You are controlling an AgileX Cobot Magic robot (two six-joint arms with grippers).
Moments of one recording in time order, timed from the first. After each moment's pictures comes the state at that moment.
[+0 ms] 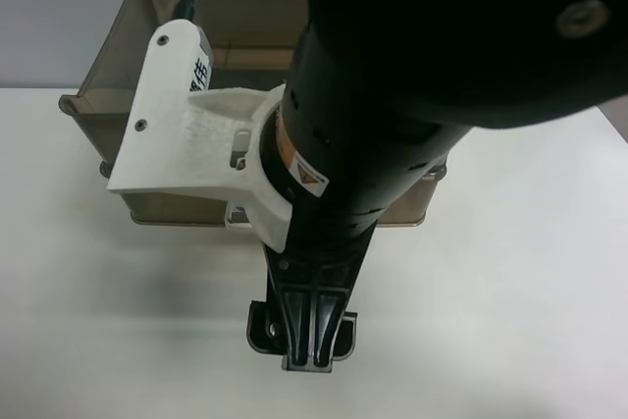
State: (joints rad) left arm 0.10 -0.01 -0.51 0.05 1.06 -0.07; right arm 1.25 1.54 -1.22 -0.29 1.06 -0.11
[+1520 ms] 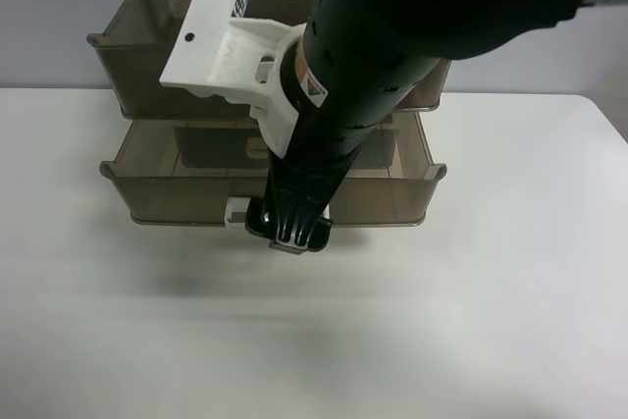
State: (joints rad) left arm 0.10 -0.01 -0.51 0.05 1.06 -0.07; right arm 1.06 1.57 -1.22 -0.34 0.86 -0.12
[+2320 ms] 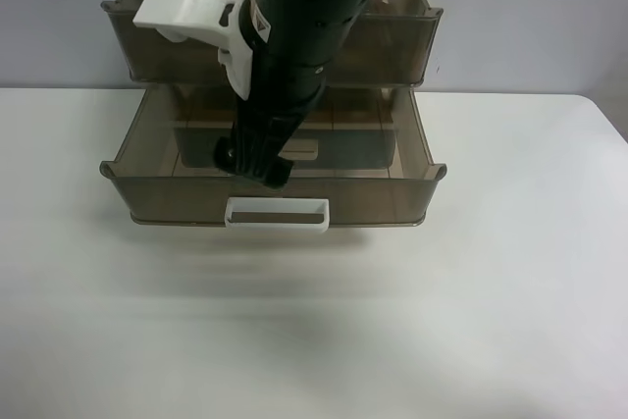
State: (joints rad) left arm 0.10 -0.01 -0.51 0.05 1.06 -0.07; right arm 0.97 1.72 -1.44 -0.32 0.89 -0.19
